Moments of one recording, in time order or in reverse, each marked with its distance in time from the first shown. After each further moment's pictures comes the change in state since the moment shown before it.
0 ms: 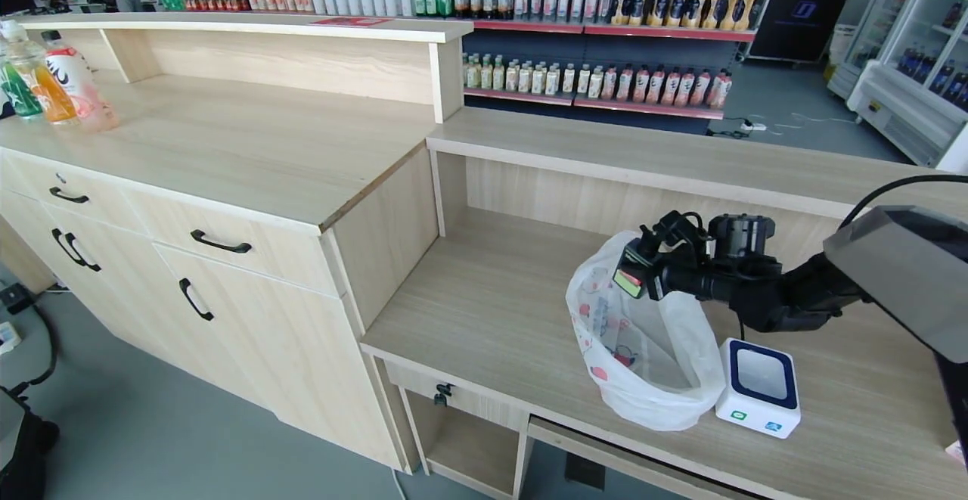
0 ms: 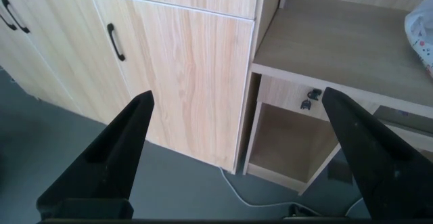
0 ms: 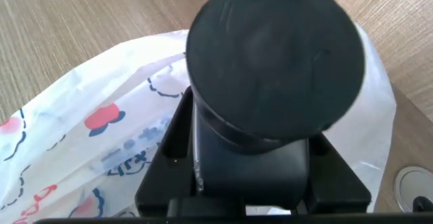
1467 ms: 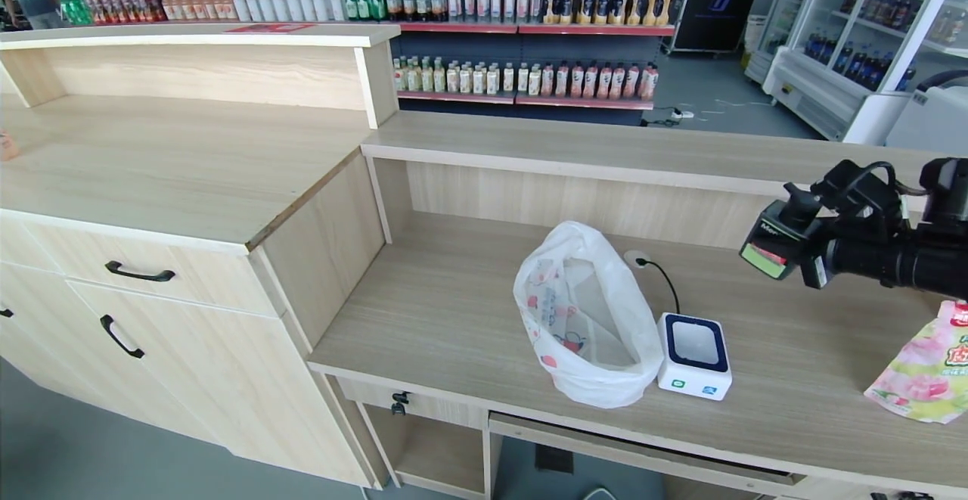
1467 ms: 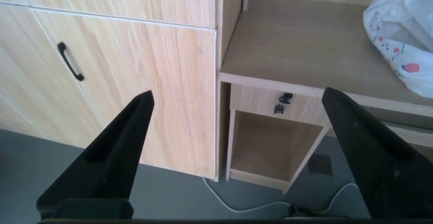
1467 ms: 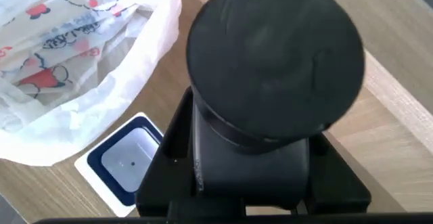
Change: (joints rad) left arm 0.000 0.000 0.000 0.000 0.000 0.000; right arm -0.248 -0.611 0.390 0.205 0.042 -0.253
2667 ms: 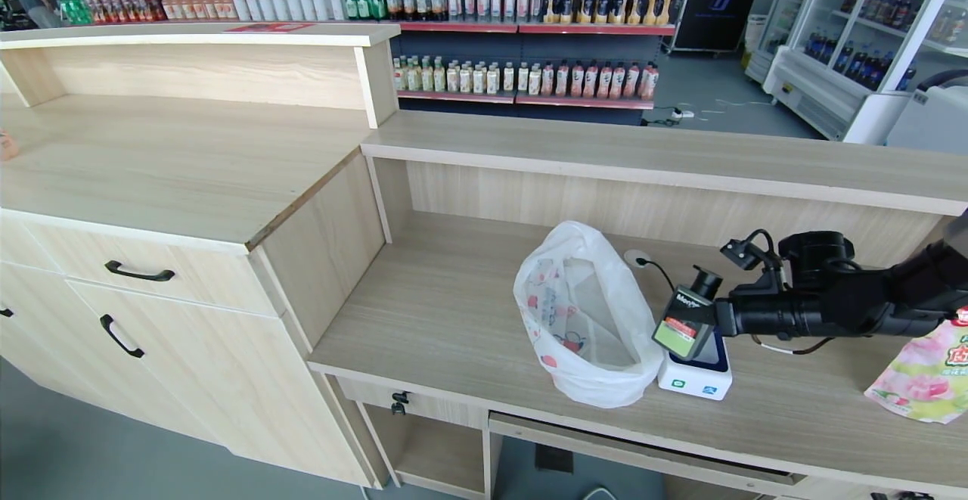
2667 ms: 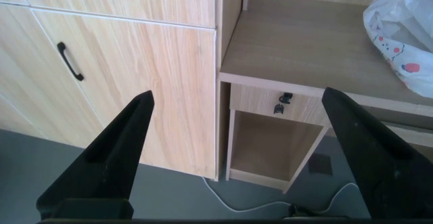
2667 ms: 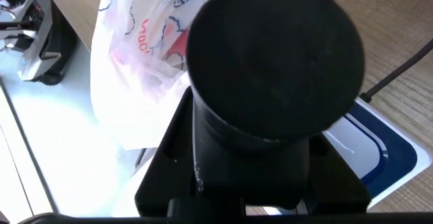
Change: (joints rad) left arm 0.000 0.000 0.000 0.000 0.000 0.000; right arm 0.080 0.397 -0.166 0.237 0.274 0.430
